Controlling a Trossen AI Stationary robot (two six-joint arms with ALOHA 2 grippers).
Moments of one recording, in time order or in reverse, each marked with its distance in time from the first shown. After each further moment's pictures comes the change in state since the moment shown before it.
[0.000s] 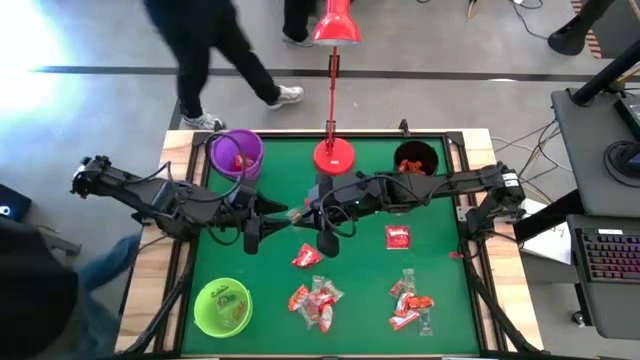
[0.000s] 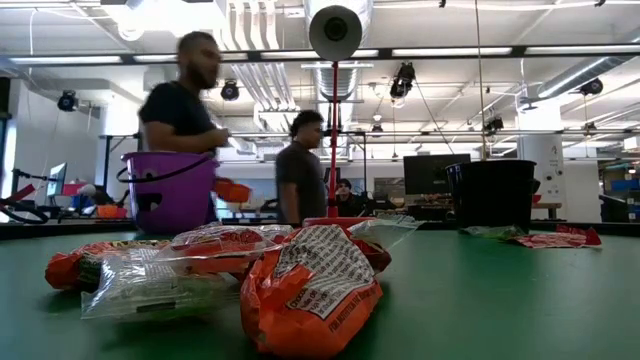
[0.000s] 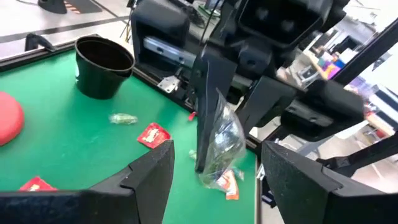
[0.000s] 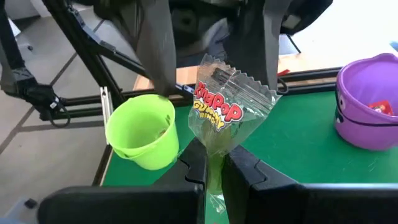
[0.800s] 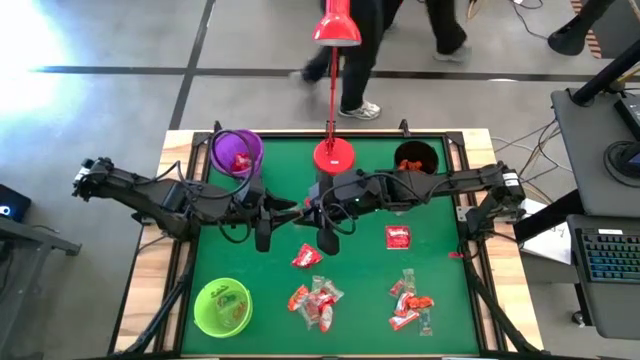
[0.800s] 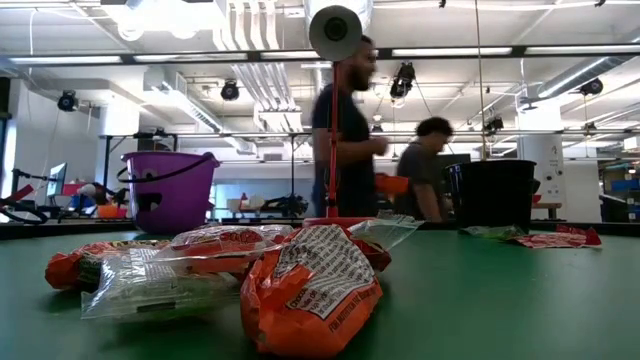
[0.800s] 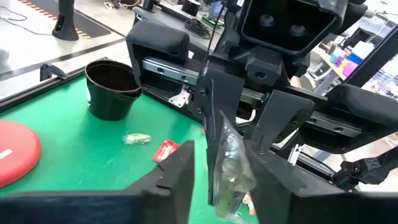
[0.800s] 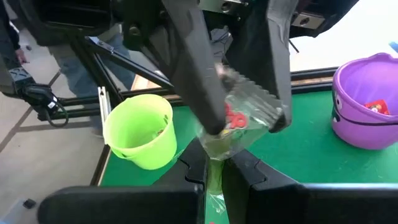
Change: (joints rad) left arm 0.050 0.048 0.000 0.074 0.000 0.132; right arm -0.007 -0.006 -0.001 -0.003 -0.004 -0.003
